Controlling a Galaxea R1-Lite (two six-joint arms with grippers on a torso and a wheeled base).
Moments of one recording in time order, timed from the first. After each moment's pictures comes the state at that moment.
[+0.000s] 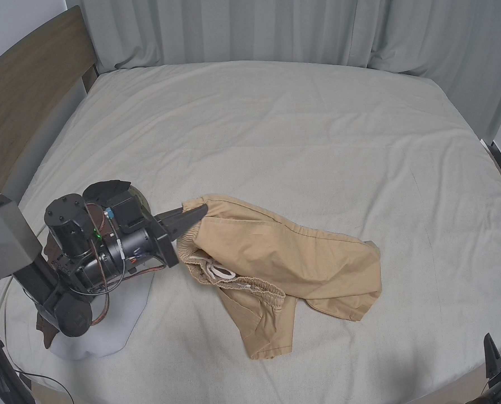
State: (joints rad) left arm -0.34 1.98 -0.53 -1.55 -0.56 -0.17; right arm 0.01 0.02 -0.02 0.00 0.00 -0.01
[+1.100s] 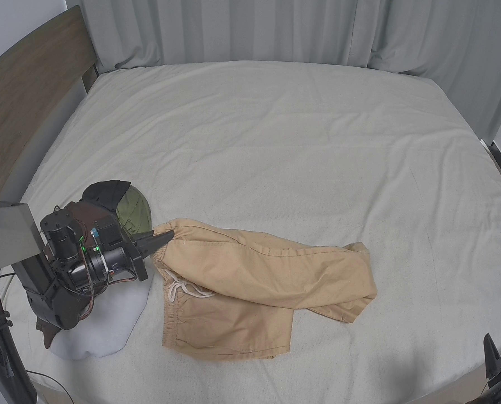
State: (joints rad) left arm -0.11 2.12 -0.50 -1.55 -0.76 0.06; right arm 0.01 0.02 -0.02 0.00 0.00 -0.01
